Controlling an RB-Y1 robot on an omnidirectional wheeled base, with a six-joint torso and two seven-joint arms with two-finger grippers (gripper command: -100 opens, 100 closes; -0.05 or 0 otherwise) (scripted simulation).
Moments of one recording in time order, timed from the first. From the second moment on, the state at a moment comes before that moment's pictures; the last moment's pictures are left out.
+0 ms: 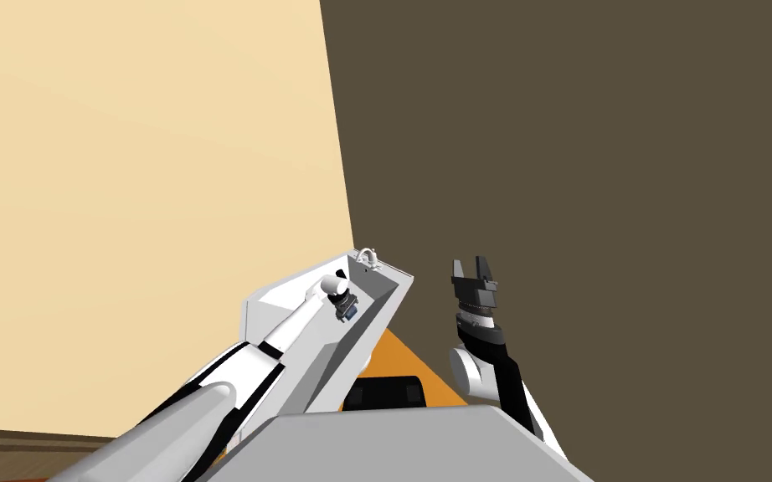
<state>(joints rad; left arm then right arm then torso) -0.52 0.44 -0.32 -1.30 0.65 1.52 -0.21 0.47 0.04 0.05 -2.27 -0.04 -0.60 0.02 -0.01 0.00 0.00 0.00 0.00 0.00</state>
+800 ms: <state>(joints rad) -0.47 0.48 -0.29 -1.30 0.68 1.50 -0.32 0.47 0.04 0.05 -2.27 -0.04 -0.60 0.02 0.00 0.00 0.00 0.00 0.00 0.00</state>
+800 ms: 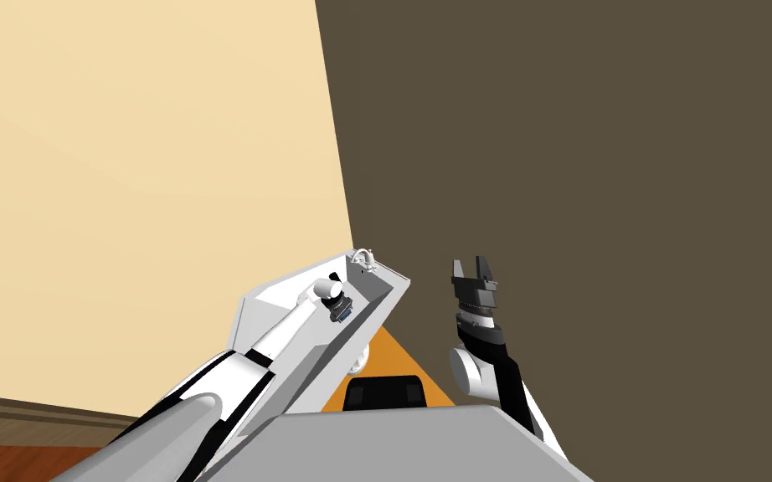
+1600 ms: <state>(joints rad) -0.53 0.43 -0.32 -1.30 0.65 1.53 -0.19 0.47 0.04 0.05 -2.27 -0.04 -0.60 0.02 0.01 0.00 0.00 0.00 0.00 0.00</state>
